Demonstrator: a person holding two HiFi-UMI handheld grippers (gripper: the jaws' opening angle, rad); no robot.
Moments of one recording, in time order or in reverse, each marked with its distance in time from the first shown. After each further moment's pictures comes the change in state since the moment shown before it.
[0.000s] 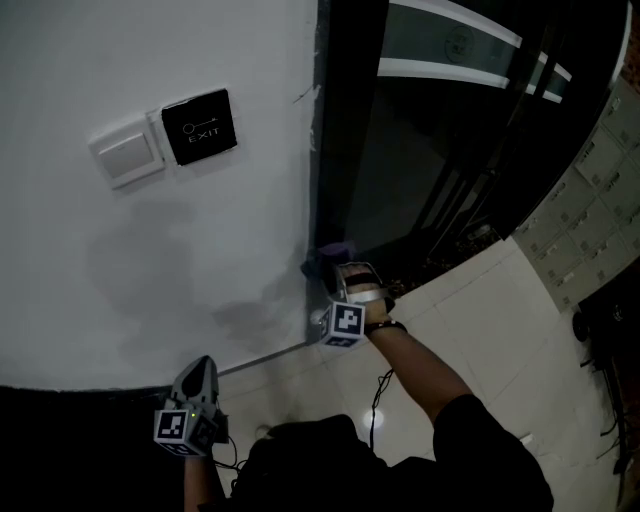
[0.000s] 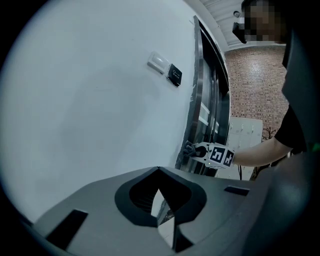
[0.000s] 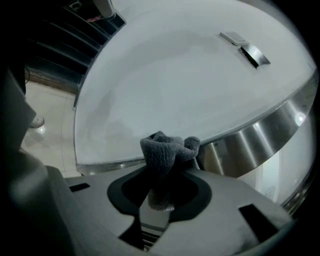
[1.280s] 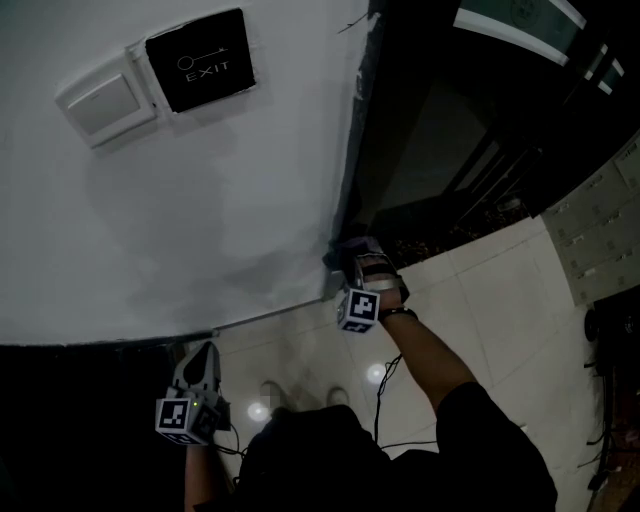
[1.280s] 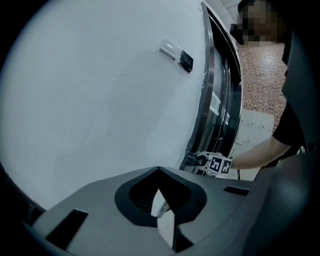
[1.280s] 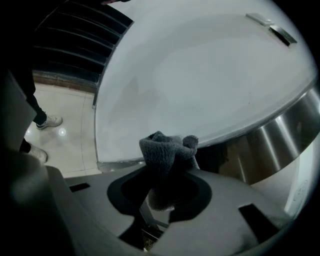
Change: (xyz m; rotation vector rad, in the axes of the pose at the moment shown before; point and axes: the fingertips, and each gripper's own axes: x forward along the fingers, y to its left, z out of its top) left arm -0.016 0.027 -0.045 -0.023 0.113 0.116; right arm 0.042 0.117 -0.020 0.024 0.010 0.229
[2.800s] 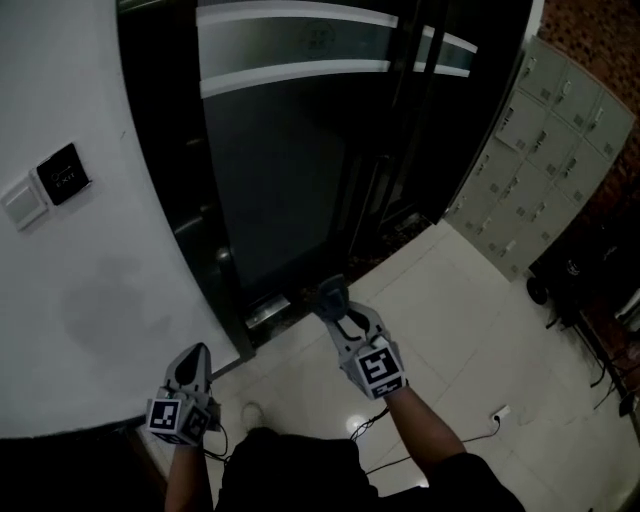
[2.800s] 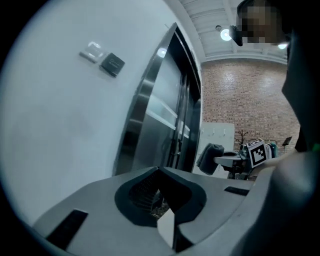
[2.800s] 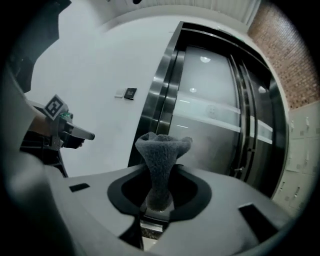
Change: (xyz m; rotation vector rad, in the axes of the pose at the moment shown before) left arm 0.053 -0.256 0.037 0.066 -0.225 -0.414; right arm -0.328 -0.085 -0.169 1.015 -0.430 -0.300
